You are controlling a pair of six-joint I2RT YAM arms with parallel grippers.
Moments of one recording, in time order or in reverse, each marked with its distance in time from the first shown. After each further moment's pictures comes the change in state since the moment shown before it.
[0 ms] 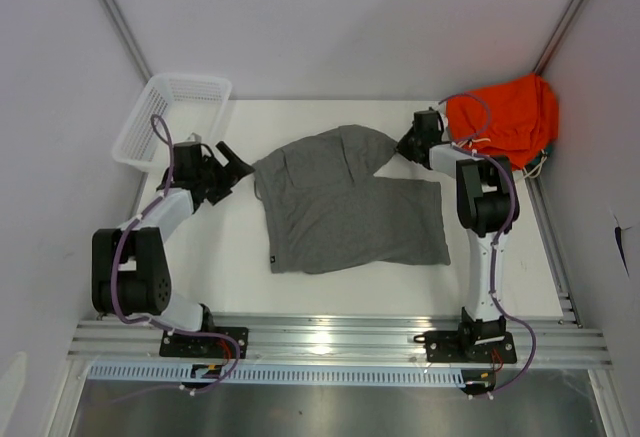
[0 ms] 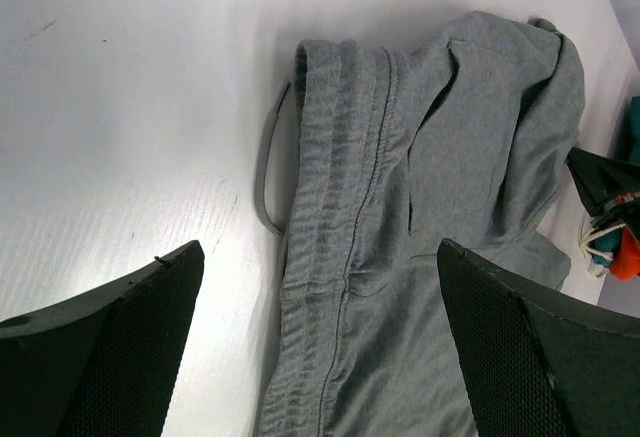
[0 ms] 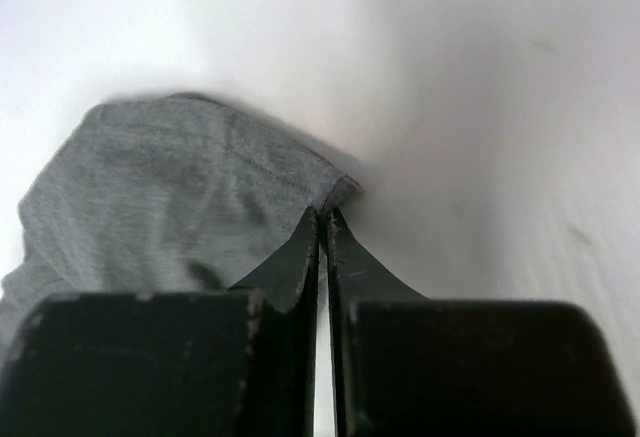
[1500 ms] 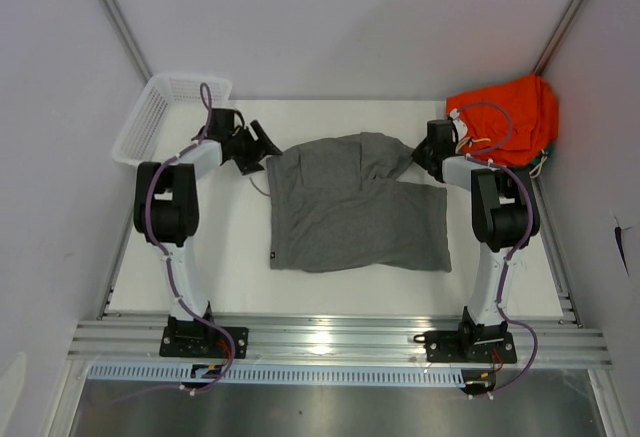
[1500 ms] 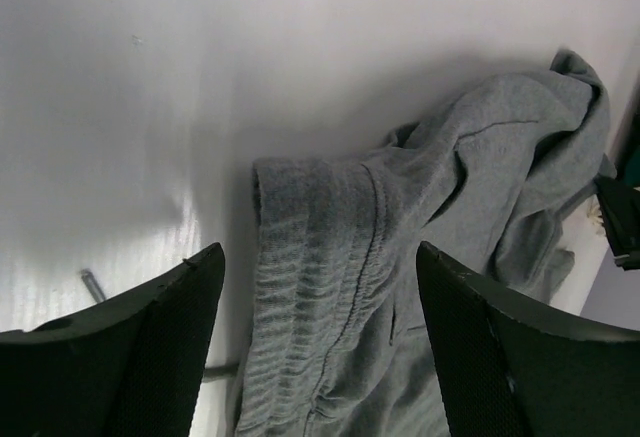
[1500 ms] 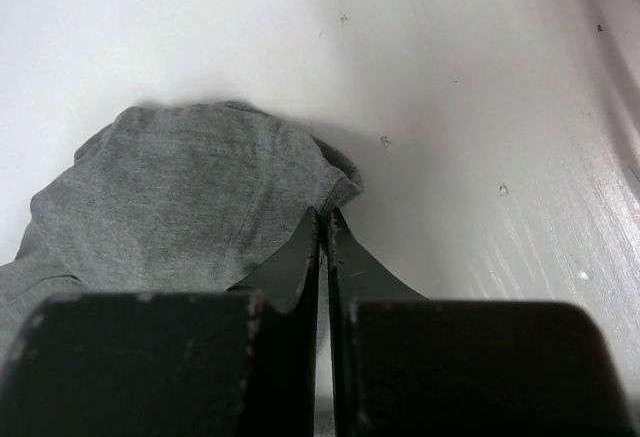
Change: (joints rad) left arm -0.103 0.556 0.565 -0.165 0.137 0.059; right arm -0.027 -0.230 -0.314 0.109 0.145 -0.026
